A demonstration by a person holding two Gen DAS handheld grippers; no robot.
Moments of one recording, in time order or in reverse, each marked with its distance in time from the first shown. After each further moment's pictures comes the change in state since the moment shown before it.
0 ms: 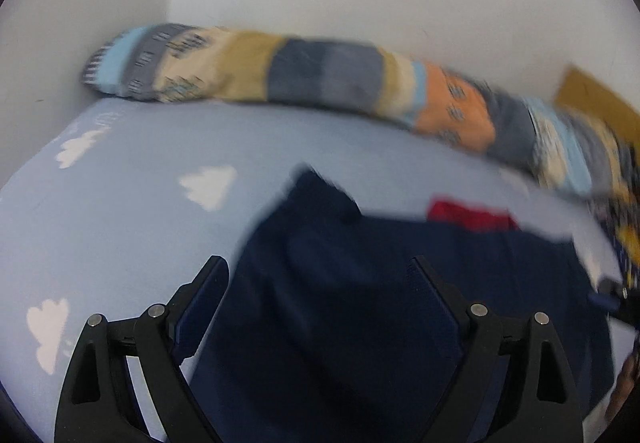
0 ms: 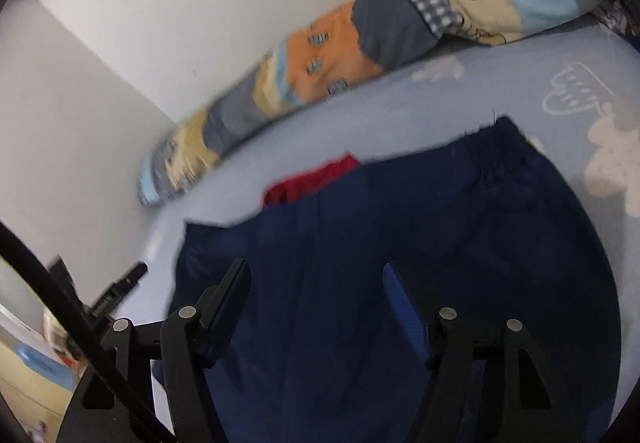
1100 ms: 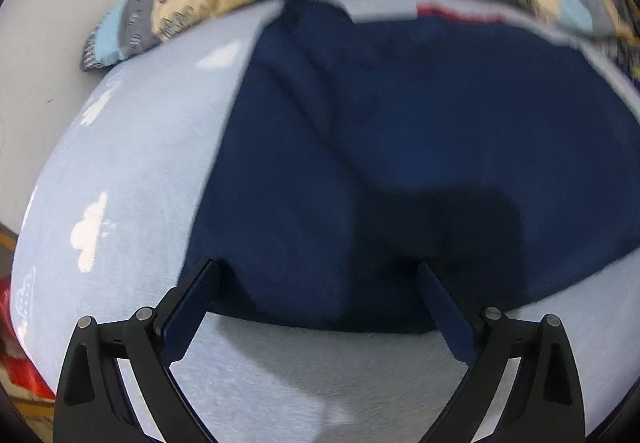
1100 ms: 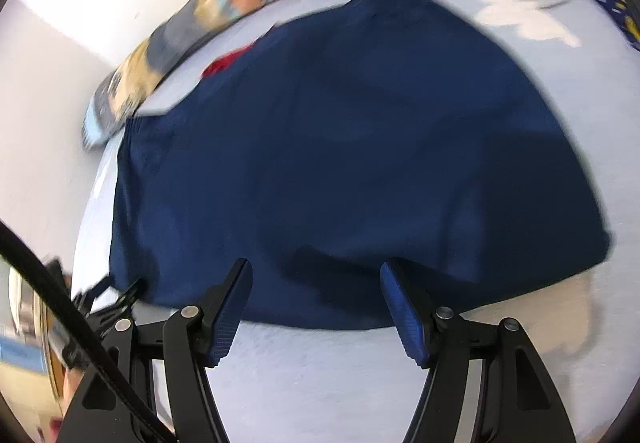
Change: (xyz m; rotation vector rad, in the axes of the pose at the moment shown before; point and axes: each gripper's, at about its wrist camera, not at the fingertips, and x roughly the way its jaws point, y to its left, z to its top) left arm -0.036 -0.003 -0.132 0.222 0.239 0.153; right arm -0.061 -0.005 -0.125 0.099 0.172 -0.230
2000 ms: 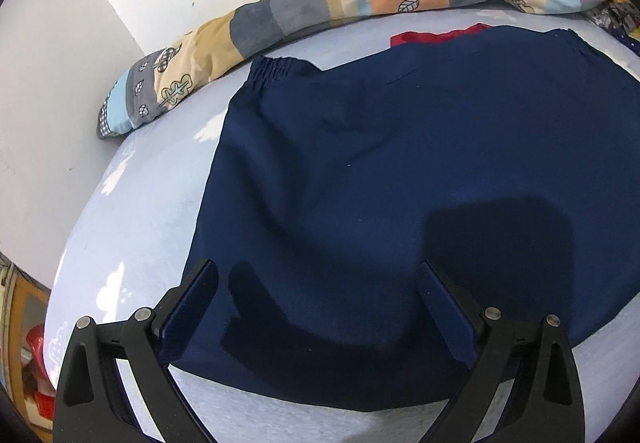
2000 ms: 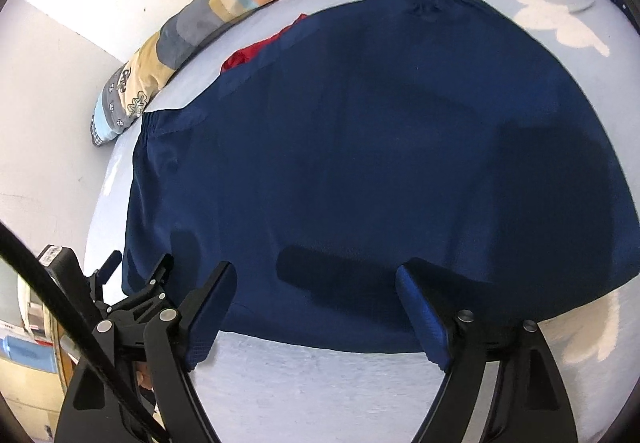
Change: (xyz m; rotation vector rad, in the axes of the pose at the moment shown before) left arm 0.007 -0.055 0.014 0.168 -0.129 0.140; right arm 0.015 0.035 0.006 -0.019 0.036 0.041
